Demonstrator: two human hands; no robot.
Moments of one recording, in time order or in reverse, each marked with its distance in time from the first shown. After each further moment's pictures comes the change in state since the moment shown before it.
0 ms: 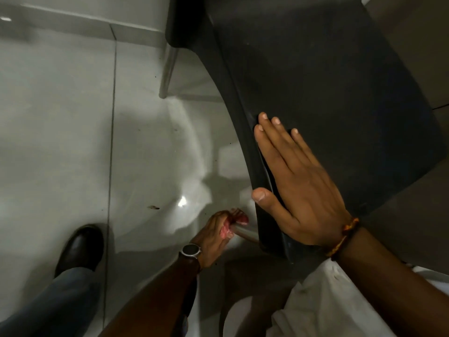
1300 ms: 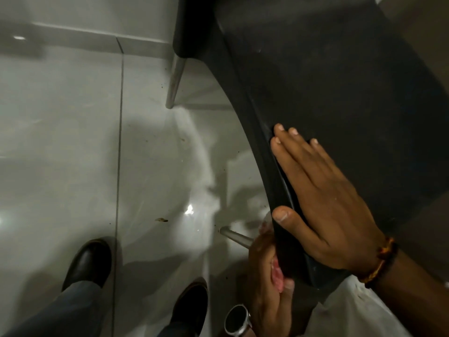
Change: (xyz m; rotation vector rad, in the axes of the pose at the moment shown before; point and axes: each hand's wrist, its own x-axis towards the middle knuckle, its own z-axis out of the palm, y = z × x) left_hand -0.042 0.144 0.046 -0.555 0.452 0.082; right_hand 0.000 -0.005 -0.007 0.031 -0.018 0.018
